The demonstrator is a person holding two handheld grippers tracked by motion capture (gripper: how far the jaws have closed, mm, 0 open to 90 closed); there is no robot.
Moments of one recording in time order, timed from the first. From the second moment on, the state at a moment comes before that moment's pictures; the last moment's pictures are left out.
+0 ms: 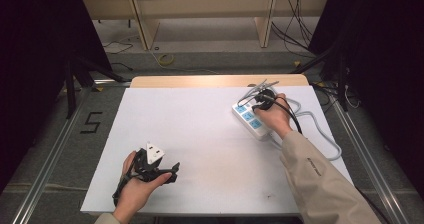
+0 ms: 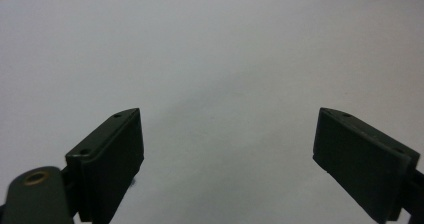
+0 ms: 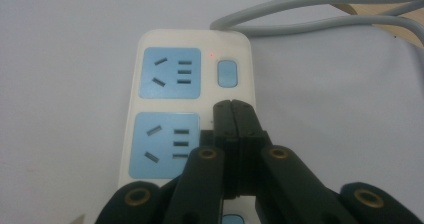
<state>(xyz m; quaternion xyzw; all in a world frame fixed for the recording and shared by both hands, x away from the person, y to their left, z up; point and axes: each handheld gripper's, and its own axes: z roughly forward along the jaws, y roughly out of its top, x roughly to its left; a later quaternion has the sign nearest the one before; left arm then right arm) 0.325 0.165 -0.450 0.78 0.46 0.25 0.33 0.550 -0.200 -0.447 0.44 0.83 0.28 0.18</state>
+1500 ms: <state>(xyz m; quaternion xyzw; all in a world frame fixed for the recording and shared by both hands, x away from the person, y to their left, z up) 0.326 0.165 -0.450 0.79 0.45 0.25 0.33 0.556 -0.194 -0.444 0.44 0.85 0.24 0.17</state>
